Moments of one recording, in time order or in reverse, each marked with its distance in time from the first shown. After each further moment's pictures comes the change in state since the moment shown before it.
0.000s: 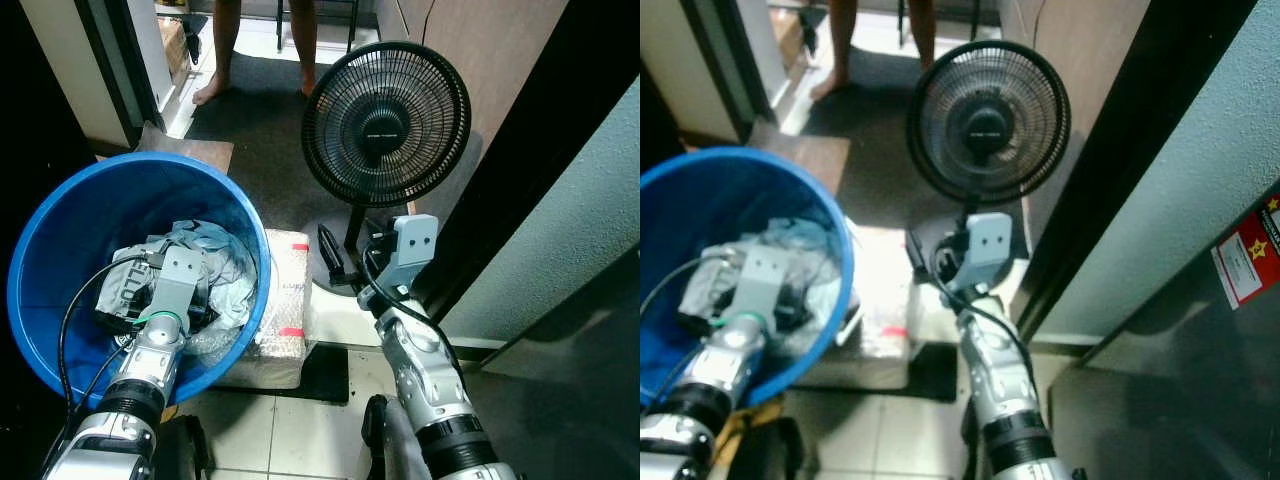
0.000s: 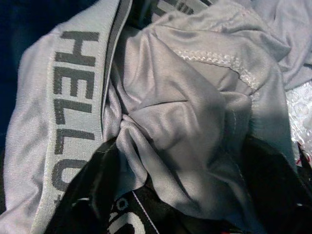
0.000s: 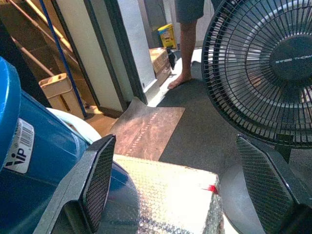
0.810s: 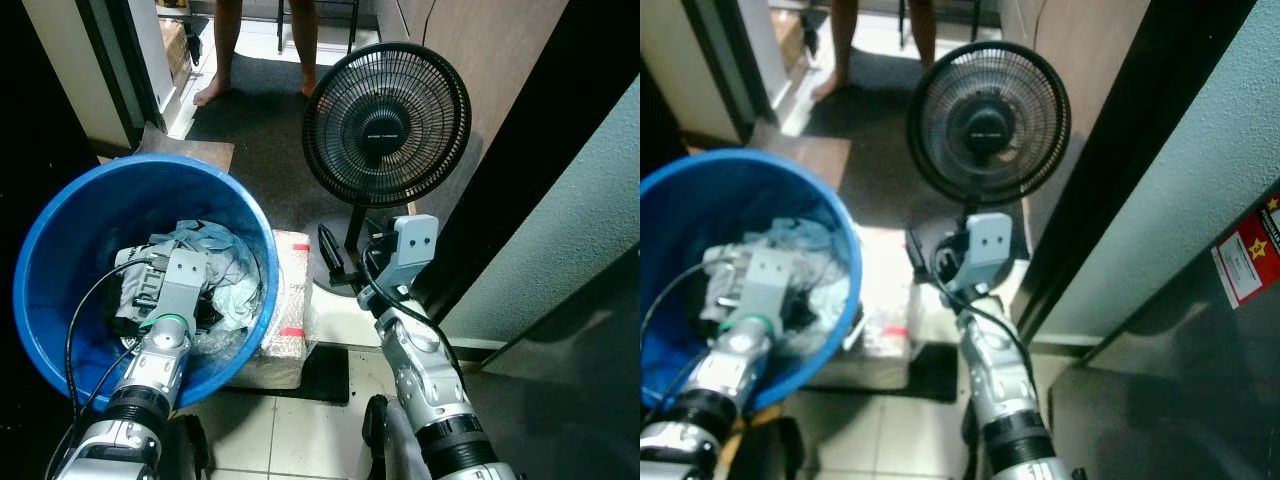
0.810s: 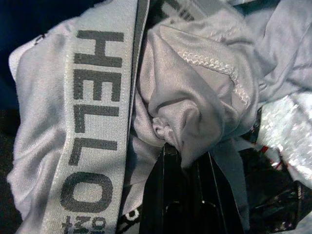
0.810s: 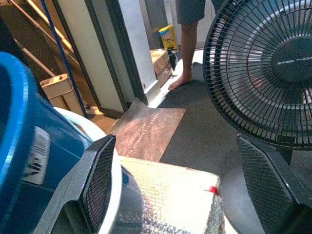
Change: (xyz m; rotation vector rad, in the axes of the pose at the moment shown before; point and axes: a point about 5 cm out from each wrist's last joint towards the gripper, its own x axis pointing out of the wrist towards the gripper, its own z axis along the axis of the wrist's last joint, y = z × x) left arm -0.006 -0.014 0.011 -0.086 -0.048 -0.060; right arm 0.000 0.000 0.000 -0.001 -0.006 -0.001
